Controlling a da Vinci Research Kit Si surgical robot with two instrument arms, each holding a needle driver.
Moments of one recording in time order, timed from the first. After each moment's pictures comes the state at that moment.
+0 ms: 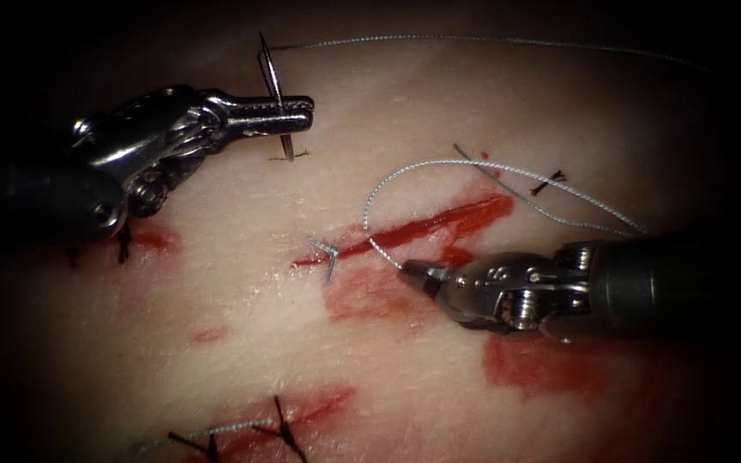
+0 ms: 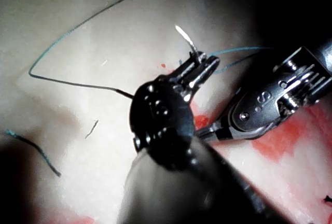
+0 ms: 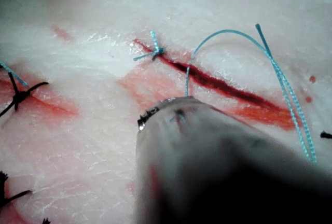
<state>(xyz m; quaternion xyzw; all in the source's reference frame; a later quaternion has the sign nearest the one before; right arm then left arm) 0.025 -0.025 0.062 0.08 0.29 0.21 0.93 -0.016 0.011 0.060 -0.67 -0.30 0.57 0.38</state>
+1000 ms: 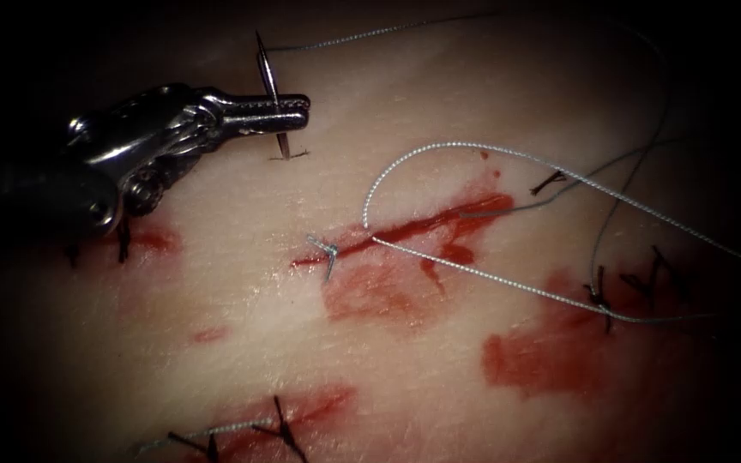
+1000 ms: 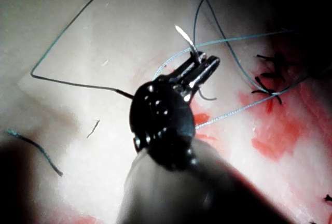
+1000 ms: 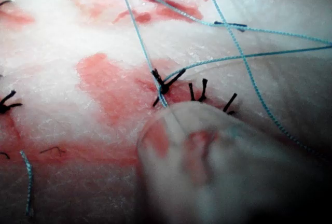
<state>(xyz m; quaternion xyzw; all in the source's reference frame) -0.003 -0.026 0.056 0.17 0.05 0.20 0.96 -0.016 0.011 0.060 -0.67 -0.30 0.57 0.38</state>
